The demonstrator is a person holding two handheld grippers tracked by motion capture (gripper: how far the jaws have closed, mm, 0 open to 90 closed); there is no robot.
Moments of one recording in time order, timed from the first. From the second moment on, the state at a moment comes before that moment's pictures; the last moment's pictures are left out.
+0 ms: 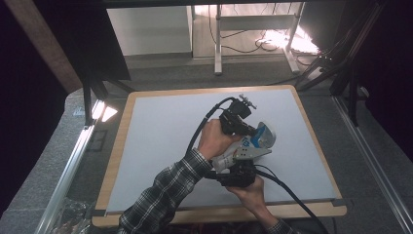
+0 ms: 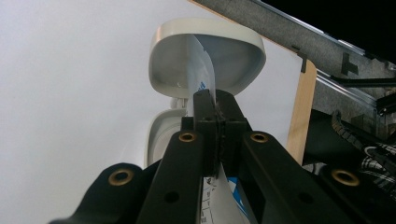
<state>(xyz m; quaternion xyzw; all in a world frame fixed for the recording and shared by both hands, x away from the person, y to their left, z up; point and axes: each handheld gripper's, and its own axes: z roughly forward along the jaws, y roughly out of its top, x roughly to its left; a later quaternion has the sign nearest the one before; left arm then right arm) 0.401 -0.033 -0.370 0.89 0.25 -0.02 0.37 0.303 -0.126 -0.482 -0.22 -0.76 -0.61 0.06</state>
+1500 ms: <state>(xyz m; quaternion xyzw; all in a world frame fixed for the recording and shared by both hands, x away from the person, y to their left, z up) 0.394 -0.026 -0.377 0.89 0.24 -0.02 0.39 0.305 -0.127 -0.494 -0.22 -0.78 -0.58 0.03</state>
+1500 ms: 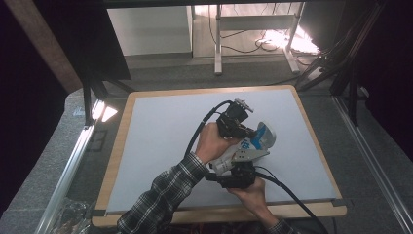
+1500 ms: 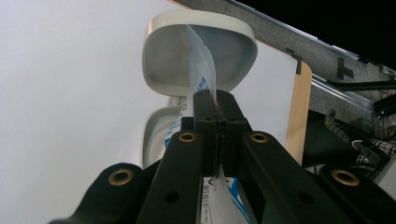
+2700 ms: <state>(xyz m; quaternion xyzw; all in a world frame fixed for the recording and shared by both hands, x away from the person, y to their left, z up) 0.386 -0.008 -0.374 0.88 0.23 -0.02 0.42 0.309 -0.128 -0.502 -0.23 -0.79 -0.56 0.01</state>
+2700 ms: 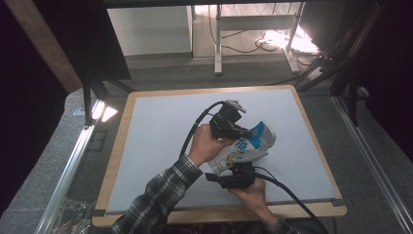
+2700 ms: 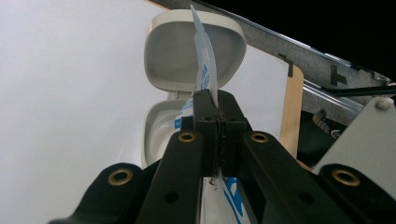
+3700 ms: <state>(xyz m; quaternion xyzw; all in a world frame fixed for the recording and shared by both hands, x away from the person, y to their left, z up) 0.382 0.020 -0.373 0.87 0.24 -0.01 0.42 0.313 -0.128 -0.510 -0.24 -0.81 -0.53 0.01</state>
